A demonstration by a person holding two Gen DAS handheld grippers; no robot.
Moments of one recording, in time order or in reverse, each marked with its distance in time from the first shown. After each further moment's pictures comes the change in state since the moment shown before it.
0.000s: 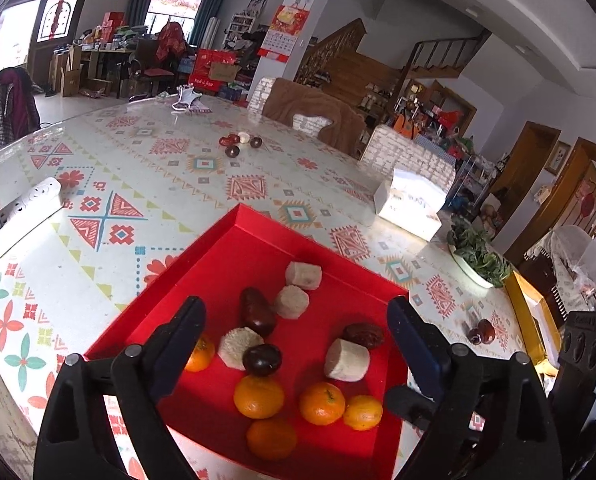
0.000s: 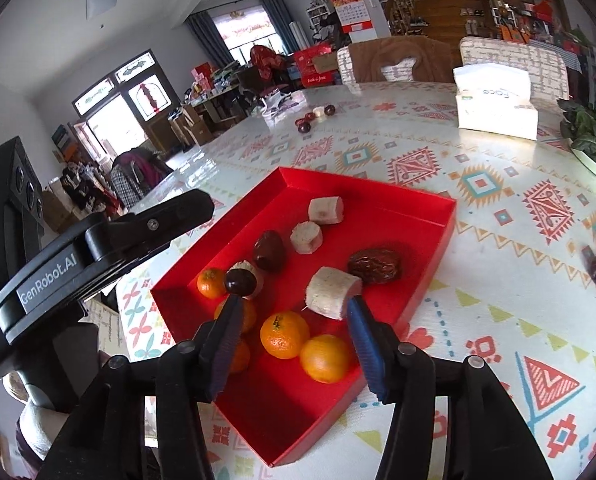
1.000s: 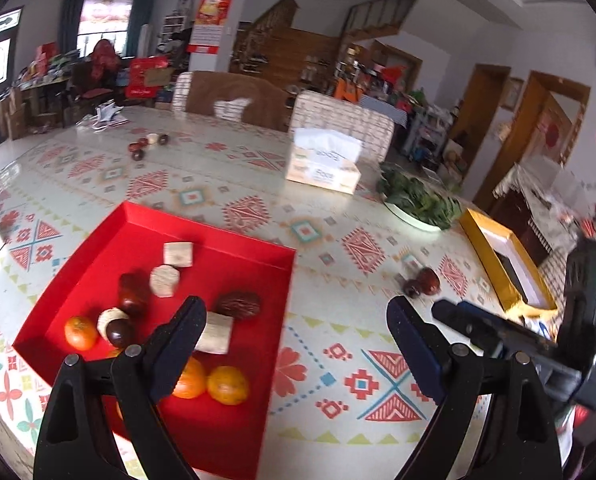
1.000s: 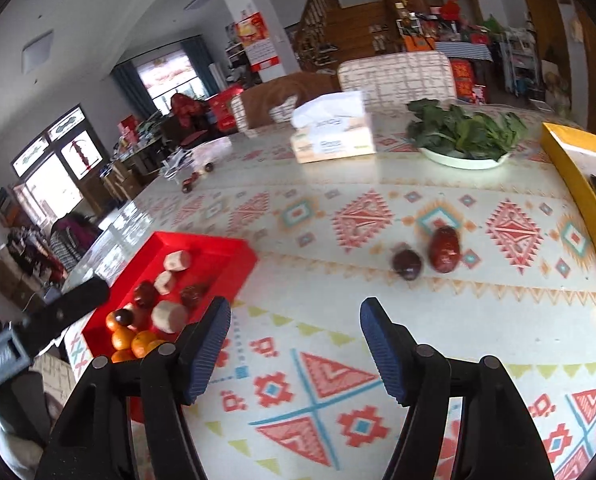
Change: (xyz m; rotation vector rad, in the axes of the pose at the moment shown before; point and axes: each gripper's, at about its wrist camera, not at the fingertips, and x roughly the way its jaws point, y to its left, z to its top) left arm 0.005 -0.121 -0.029 0.228 0.066 -0.109; right arm -0.106 -0.130 -0.010 0.180 -0.141 -0.238
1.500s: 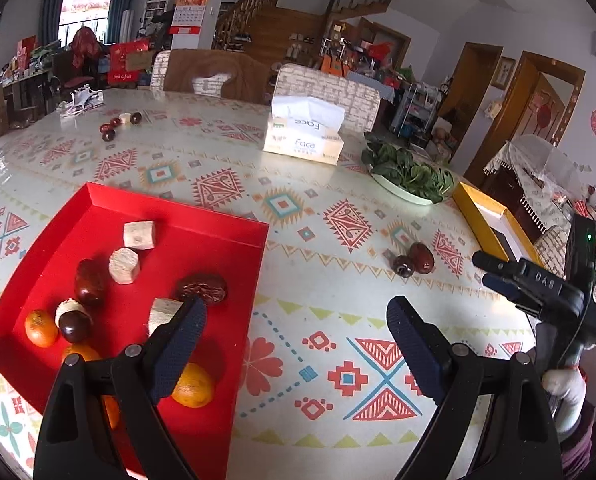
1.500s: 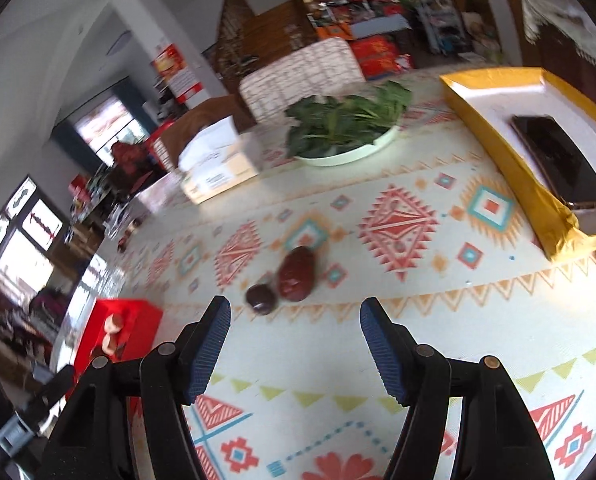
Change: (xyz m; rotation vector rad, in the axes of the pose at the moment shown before) left arm 0.036 -0.012 -0.007 0.018 0.087 -0.038; right arm -0.013 -0.117 0.017 0.279 -0.030 -0.104
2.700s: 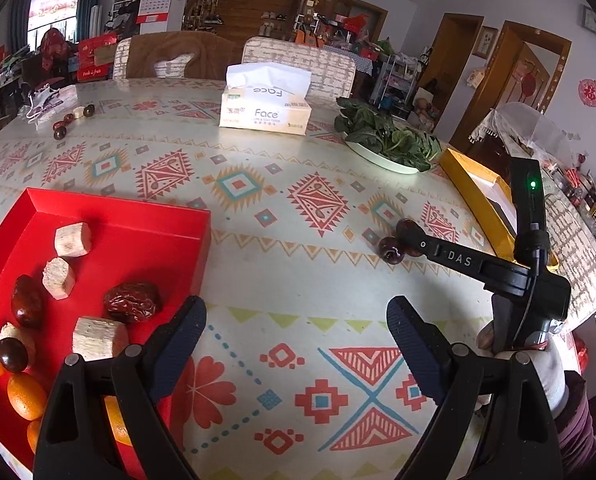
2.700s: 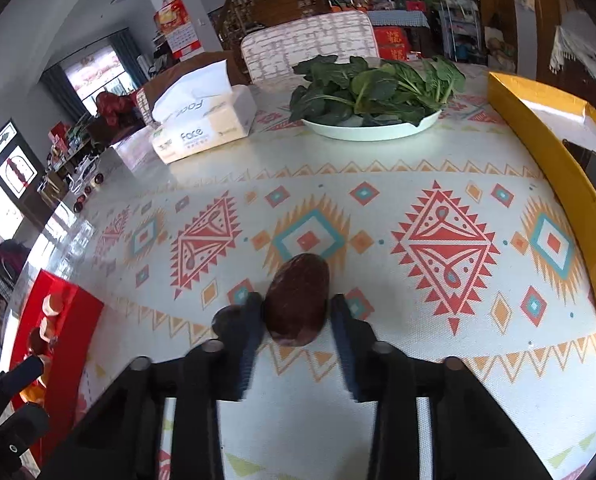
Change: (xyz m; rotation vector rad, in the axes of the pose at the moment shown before) left arm 0.050 -0.029 0.002 0.081 0.083 -0.053; right arm 0.083 0.026 0.007 -0.173 0.095 -0.120
